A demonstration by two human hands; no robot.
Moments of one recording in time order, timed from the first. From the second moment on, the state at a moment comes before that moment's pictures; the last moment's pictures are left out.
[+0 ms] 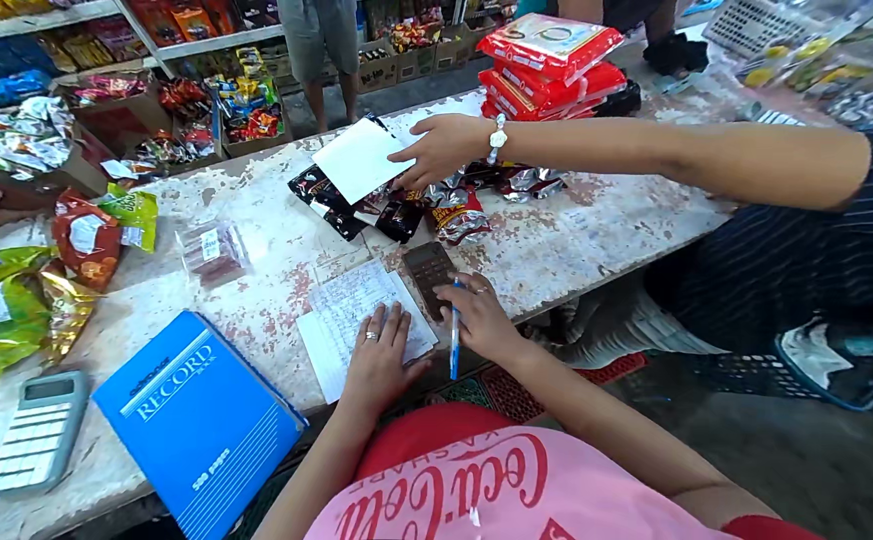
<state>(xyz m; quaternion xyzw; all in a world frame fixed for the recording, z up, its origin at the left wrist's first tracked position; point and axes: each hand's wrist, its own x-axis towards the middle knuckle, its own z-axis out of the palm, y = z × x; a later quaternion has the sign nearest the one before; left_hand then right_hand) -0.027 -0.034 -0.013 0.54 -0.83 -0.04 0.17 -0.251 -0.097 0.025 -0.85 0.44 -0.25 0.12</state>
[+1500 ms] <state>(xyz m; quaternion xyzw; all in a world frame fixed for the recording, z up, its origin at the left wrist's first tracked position) -0.041 -0.013 0.030 0.56 -0.82 -0.14 0.04 -0.236 -0.103 0.016 -0.80 0.53 -0.21 0.18</state>
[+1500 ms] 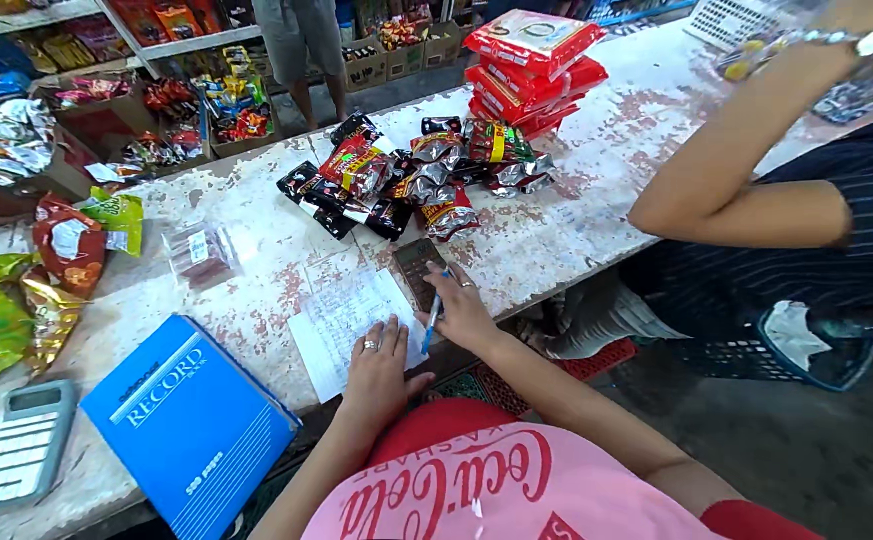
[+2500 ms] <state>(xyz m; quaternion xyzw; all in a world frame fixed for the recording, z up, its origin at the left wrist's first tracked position) -0.028 -0.069 0.040 0.61 -0.77 -0.20 0.00 -0.269 -0.093 -0.002 -0.82 0.46 -0.32 0.10</state>
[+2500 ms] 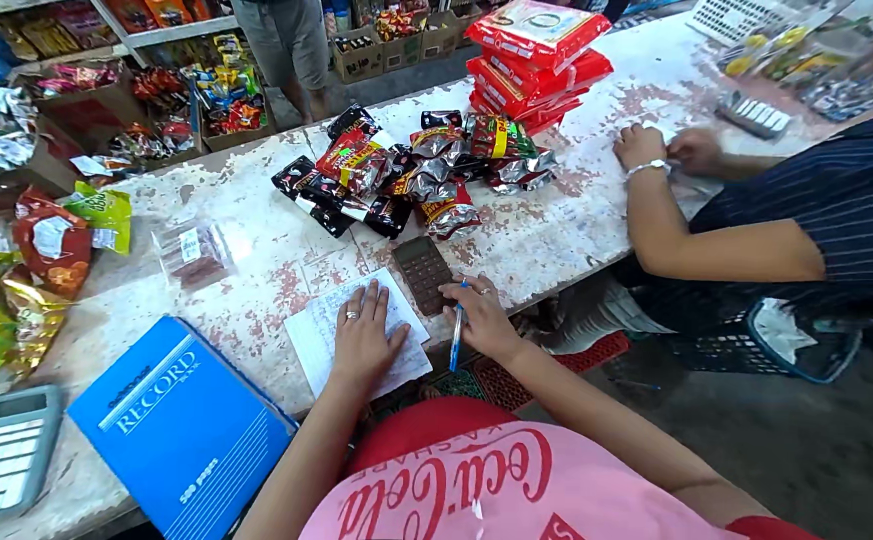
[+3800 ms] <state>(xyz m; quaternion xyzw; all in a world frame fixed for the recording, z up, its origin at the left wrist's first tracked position) -0.022 -0.062 0.009 0.59 -0.79 -0.13 0.10 -0.252 -0.084 0.011 -0.85 0.45 -0.26 0.11</state>
